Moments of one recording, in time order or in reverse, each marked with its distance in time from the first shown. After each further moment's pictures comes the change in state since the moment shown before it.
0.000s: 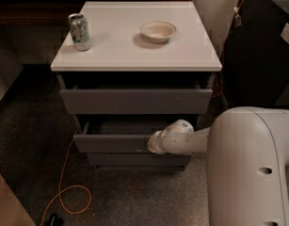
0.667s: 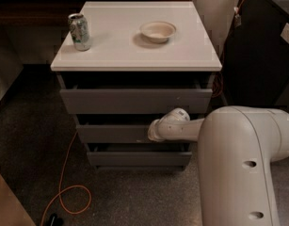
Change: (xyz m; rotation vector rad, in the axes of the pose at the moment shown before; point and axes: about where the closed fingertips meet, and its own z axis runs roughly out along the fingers) arm 0.005 -0.056 0.013 0.033 0.043 -0.018
